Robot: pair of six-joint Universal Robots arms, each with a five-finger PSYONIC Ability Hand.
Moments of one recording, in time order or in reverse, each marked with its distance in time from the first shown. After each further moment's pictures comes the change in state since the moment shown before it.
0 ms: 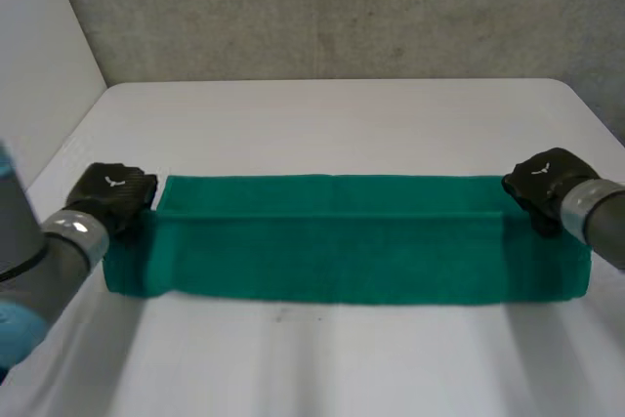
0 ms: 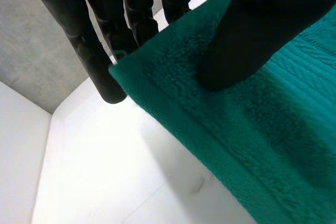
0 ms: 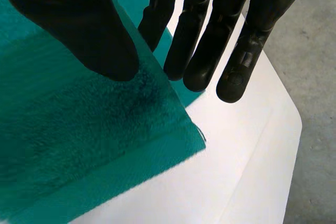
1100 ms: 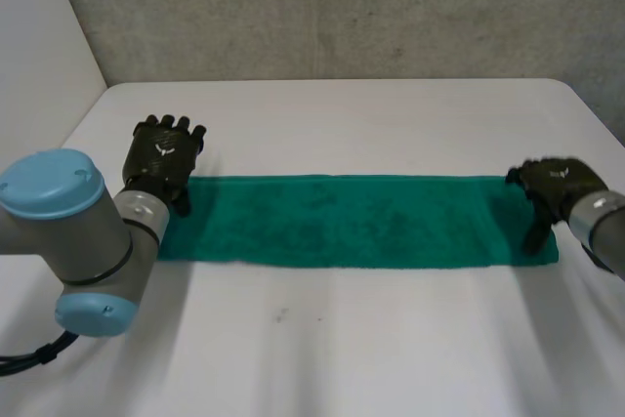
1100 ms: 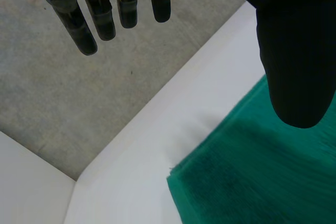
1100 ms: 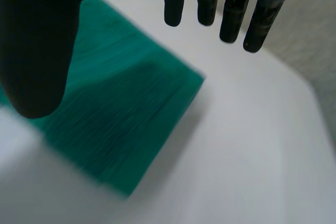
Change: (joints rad) left arm -0.179 -0.222 0.136 0.354 -0.122 -0.018; right arm -0.102 0.103 0.068 -0.219 -0.081 0.337; left_hand -0.939 -0.996 -0.979 -0.991 -0.927; right_hand -0.768 -0.934 -0.939 -0.938 -0.904
